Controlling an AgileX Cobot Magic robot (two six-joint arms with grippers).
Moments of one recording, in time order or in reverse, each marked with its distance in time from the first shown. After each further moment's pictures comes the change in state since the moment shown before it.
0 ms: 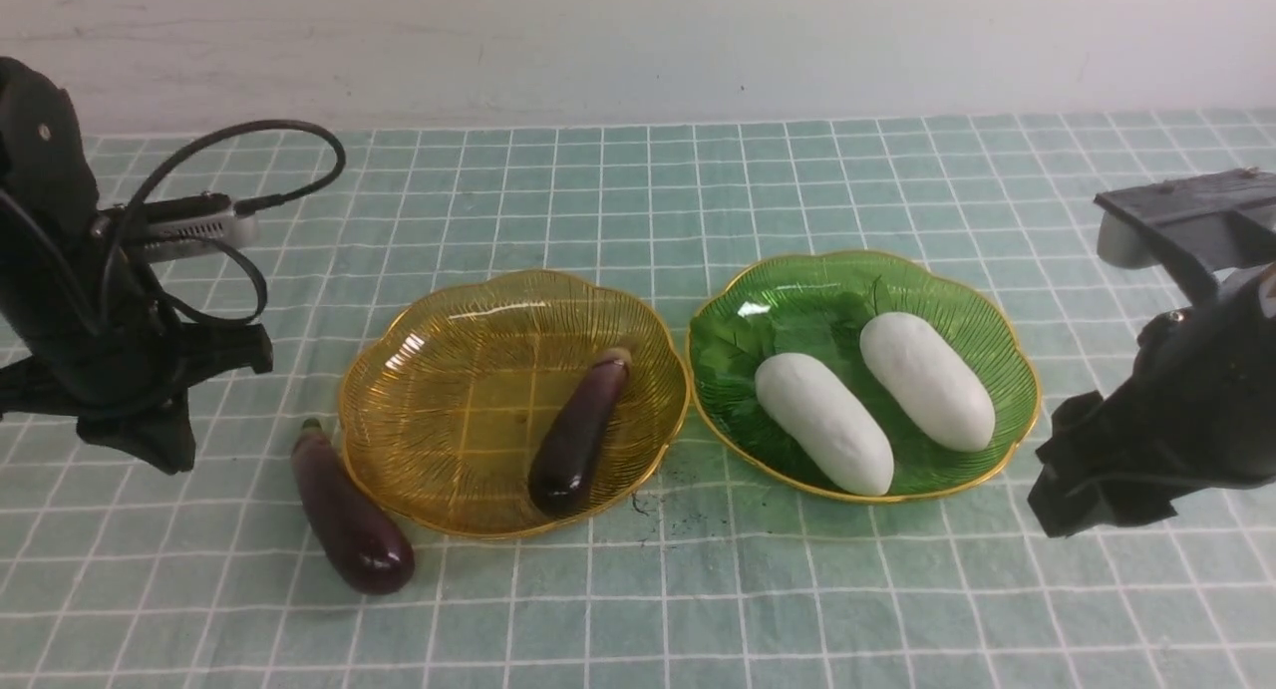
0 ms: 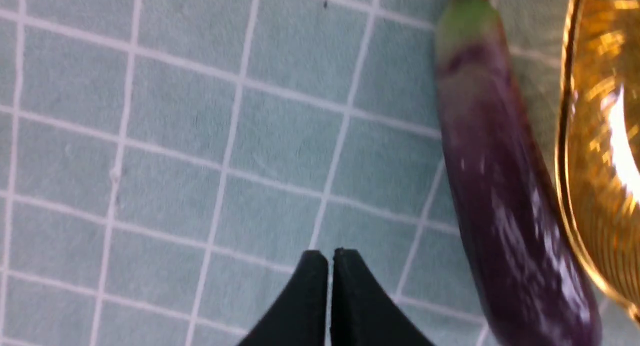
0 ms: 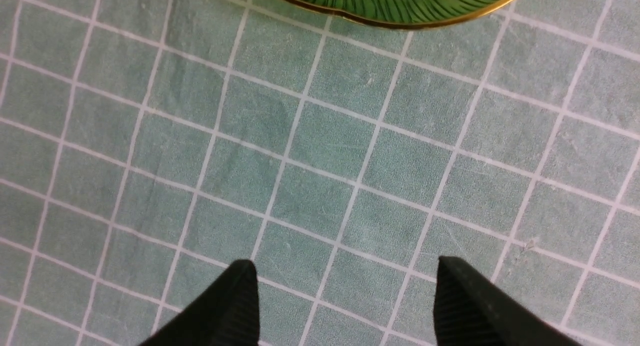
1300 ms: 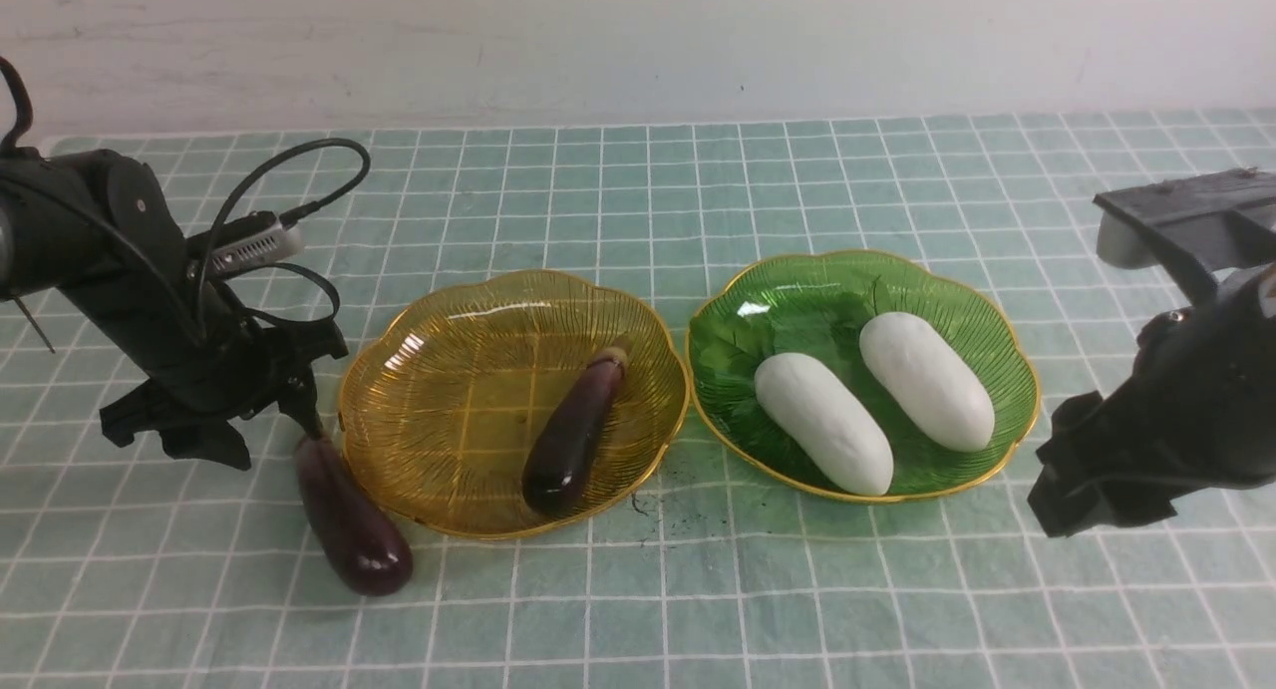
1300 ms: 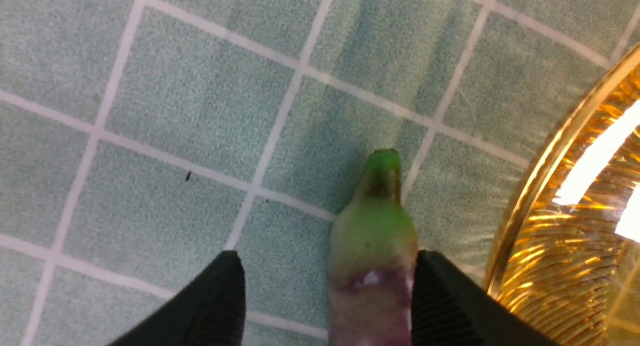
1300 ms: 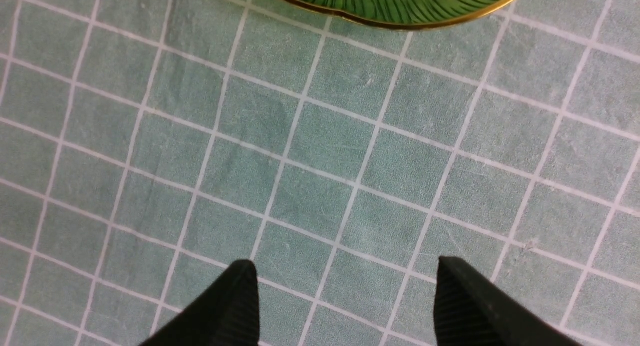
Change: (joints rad) right arm 0.000 0.000 0.000 0.000 0.000 -0.003; left arm 0.000 0.171 -0.001 -0.159 -0.277 -0.043
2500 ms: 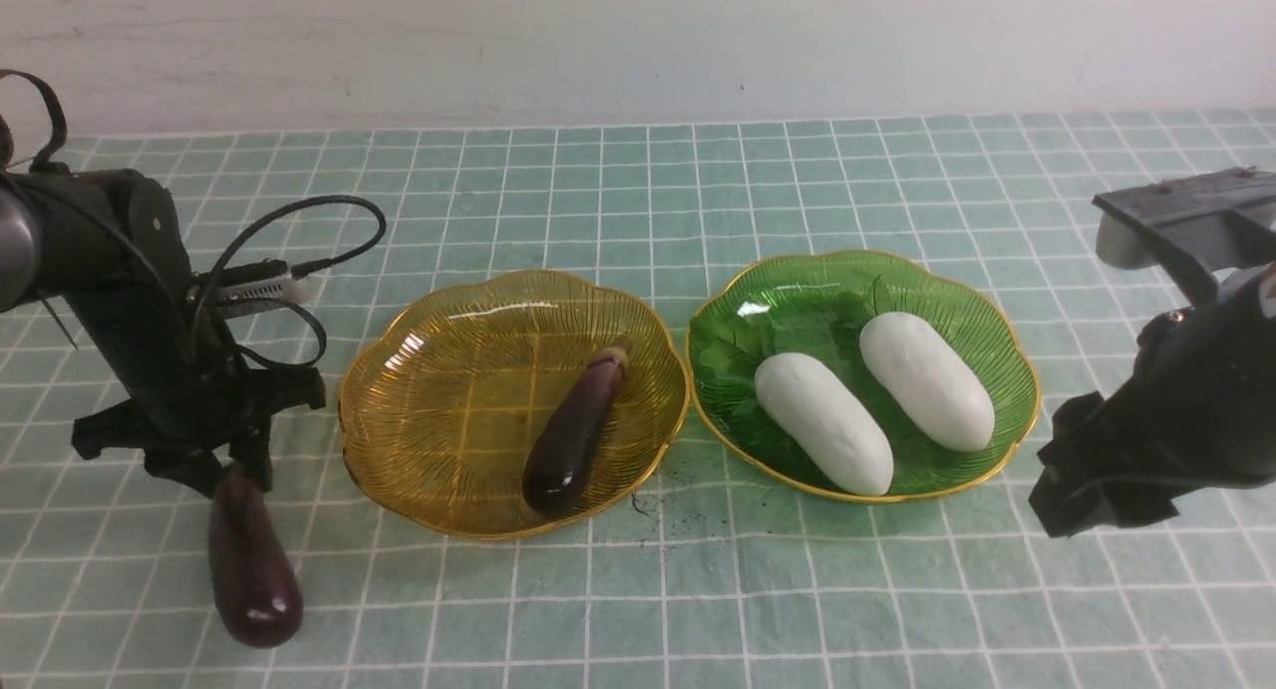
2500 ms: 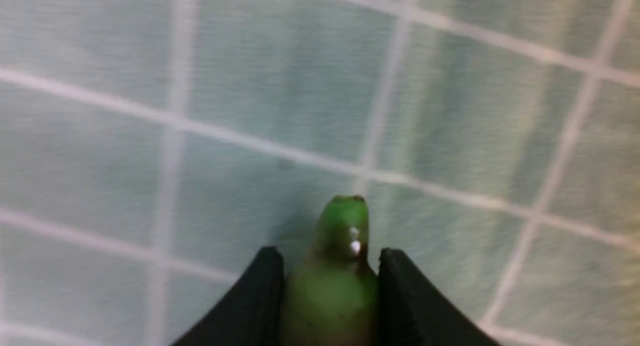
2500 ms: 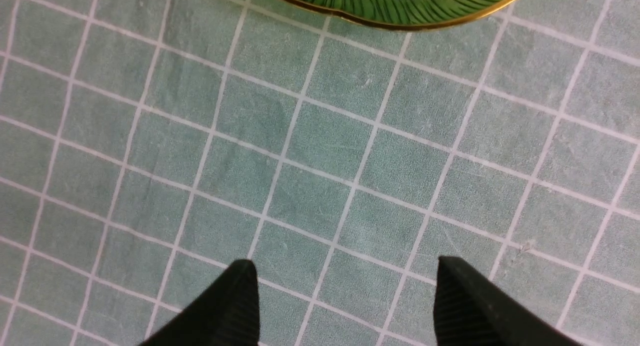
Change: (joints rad) right arm 0.000 0.000 0.000 -0.002 0.000 -0.008; left arm 0.032 0.067 -0.084 0.153 0.183 0.086
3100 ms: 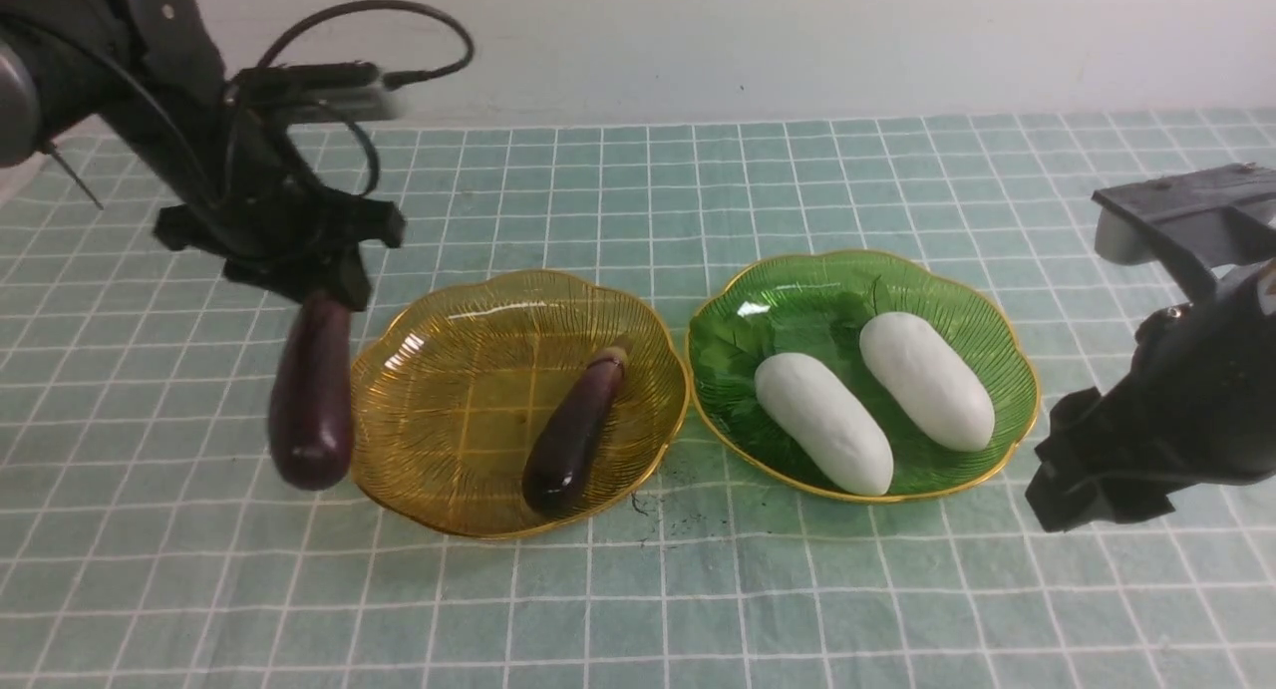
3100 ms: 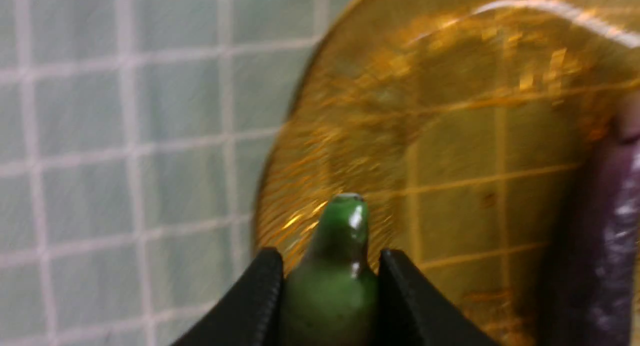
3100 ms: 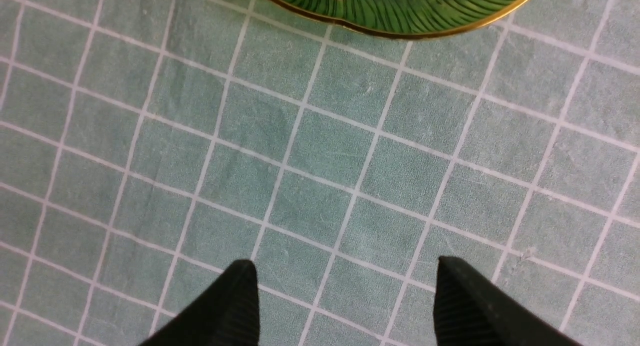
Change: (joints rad) right arm 0.000 0.000 0.000 0.002 -0.013 -0.003; left arm -0.171 -0.046 -0.288 -0.176 0.014 0.354
